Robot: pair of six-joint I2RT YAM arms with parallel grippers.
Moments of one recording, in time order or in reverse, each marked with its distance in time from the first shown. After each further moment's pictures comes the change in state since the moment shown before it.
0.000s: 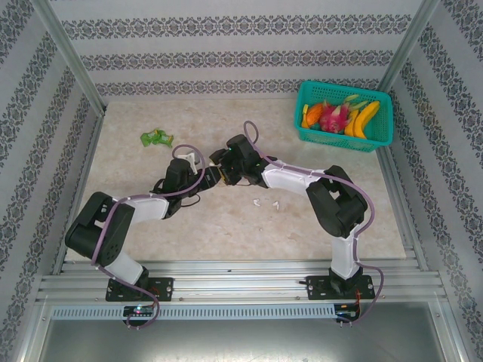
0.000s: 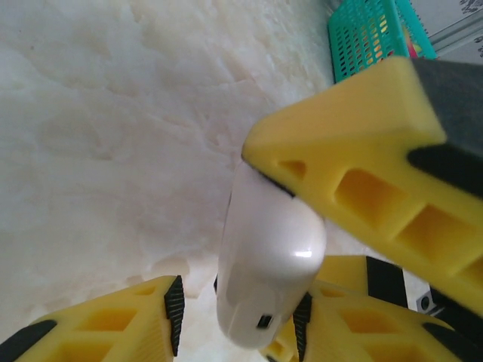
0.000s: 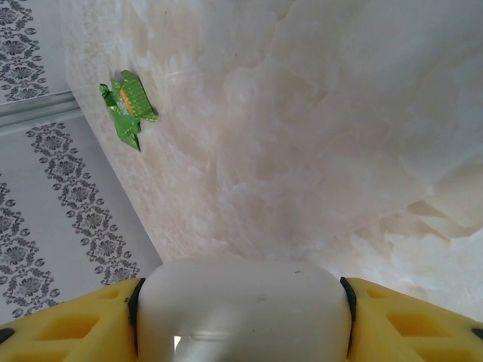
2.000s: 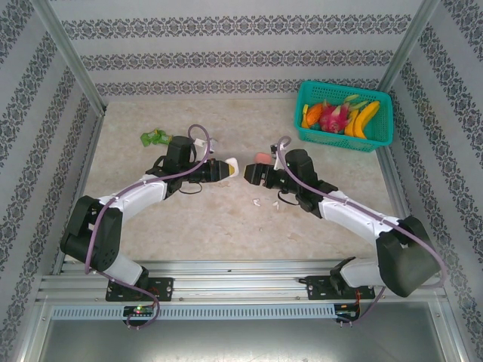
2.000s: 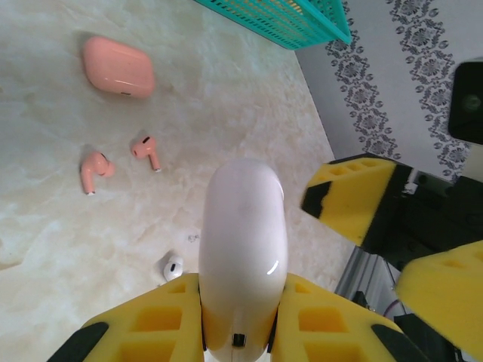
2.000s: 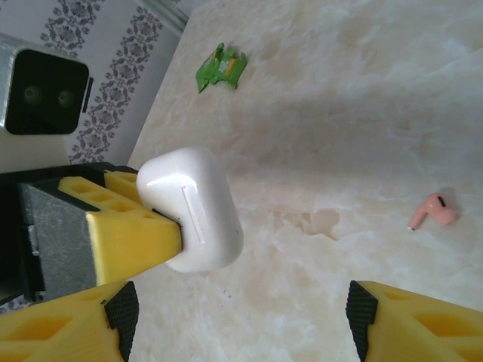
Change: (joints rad) left arm 0.013 -0.055 0.285 -0.442 0.455 0.197; right arm -0.172 -0.609 -0.573 0.192 -0.176 -0.897
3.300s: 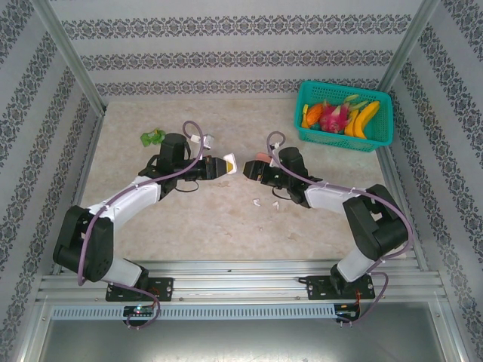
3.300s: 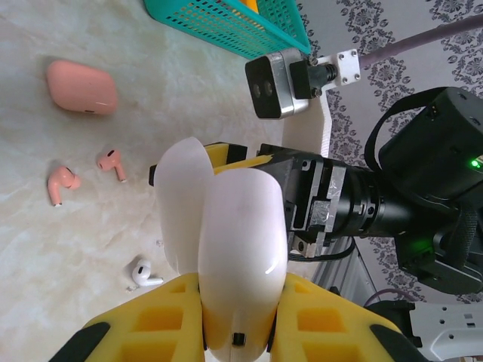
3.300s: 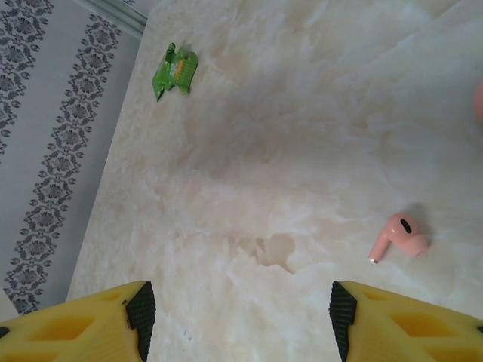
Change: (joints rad) left arm 0.015 -0.081 0.001 -0.015 0.047 -0.011; right arm -0.059 0.268 0.020 0.208 -0.041 0.081
